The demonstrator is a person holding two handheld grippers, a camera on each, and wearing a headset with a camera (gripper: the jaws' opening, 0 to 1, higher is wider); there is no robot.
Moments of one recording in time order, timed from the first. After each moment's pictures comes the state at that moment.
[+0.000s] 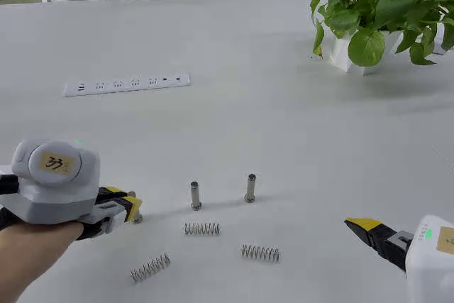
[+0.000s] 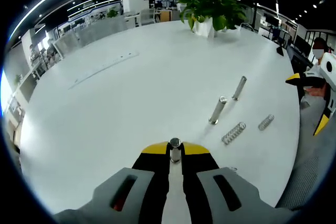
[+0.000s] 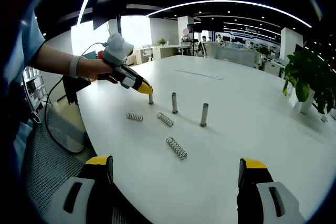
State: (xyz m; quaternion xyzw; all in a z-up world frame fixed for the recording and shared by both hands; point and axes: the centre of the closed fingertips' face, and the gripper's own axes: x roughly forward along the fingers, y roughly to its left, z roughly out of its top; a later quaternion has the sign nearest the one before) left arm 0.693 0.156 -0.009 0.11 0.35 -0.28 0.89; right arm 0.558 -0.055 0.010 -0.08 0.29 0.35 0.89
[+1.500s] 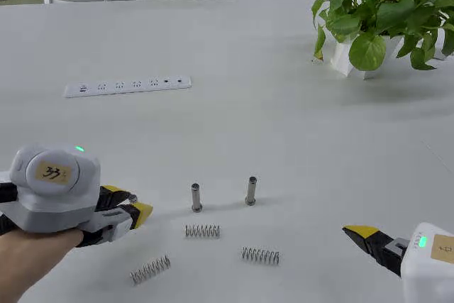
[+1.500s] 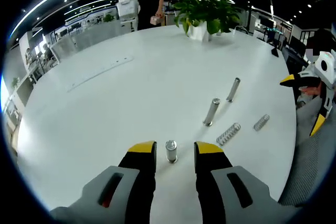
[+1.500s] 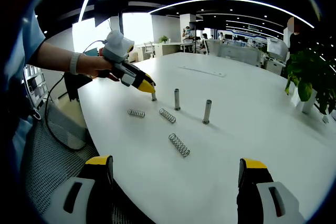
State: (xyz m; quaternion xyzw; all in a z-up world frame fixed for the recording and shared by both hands) left arm 0.691 0.150 -0.009 0.10 0.33 -0.30 0.89; right arm 0.555 -0.053 0.004 -0.09 0.30 0.35 0.88
